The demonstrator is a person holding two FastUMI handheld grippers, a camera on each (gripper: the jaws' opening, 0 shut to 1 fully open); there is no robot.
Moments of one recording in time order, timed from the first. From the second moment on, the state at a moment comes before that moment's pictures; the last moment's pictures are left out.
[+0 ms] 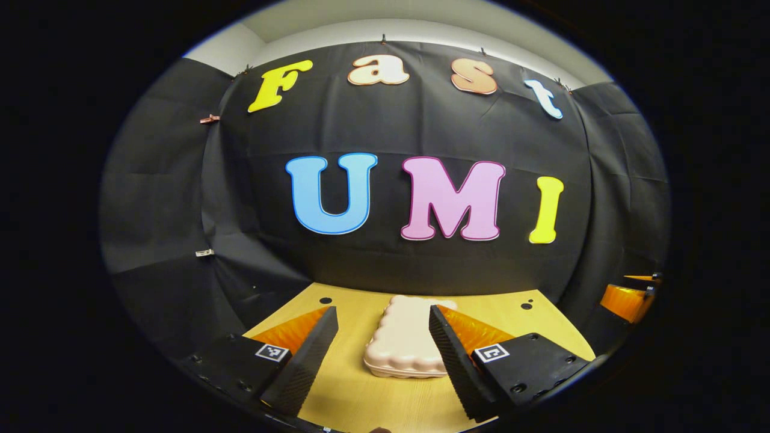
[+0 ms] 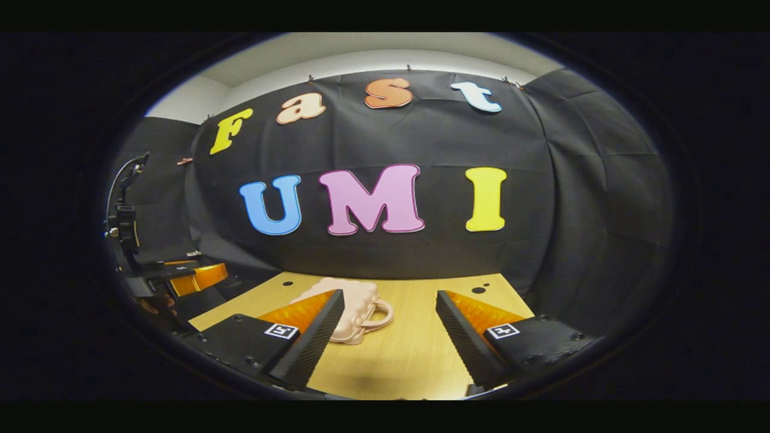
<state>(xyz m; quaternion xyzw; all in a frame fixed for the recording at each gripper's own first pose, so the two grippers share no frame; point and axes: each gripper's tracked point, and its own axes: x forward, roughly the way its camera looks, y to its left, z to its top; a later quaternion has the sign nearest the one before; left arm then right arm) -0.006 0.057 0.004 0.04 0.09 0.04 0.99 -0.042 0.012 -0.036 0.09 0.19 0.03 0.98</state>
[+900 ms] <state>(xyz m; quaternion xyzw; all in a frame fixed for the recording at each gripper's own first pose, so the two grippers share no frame) 0.006 0.048 0.008 0.05 0.08 0.04 1.00 -0.036 -0.005 -0.045 0.05 0.19 0.01 0.98</state>
